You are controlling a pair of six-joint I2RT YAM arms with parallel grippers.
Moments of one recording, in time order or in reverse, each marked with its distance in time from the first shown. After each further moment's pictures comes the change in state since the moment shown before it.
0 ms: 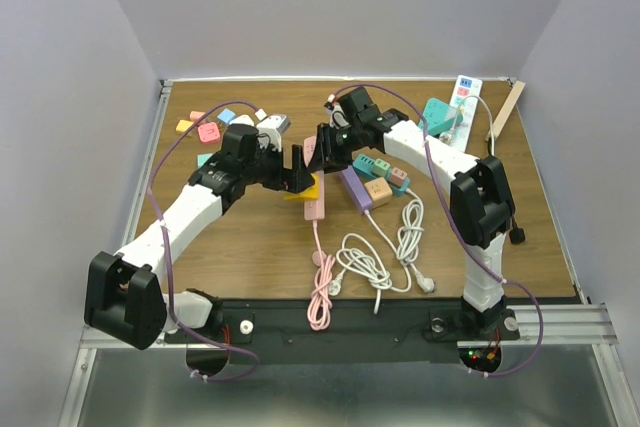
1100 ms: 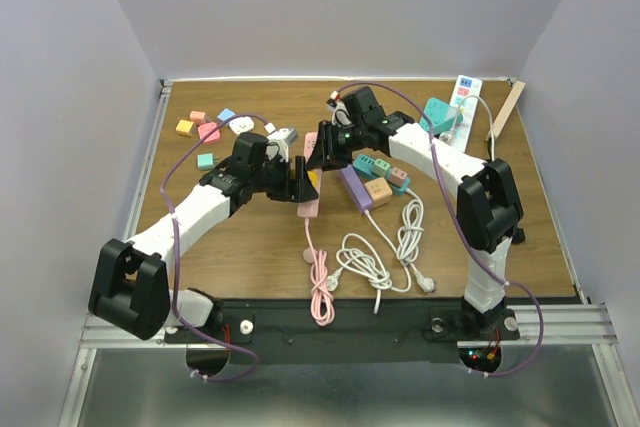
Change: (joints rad) left arm -0.026 0.052 -0.055 0.010 0.072 -0.086; right arm -0.002 -0.053 -0.062 0.074 -0.018 0.015
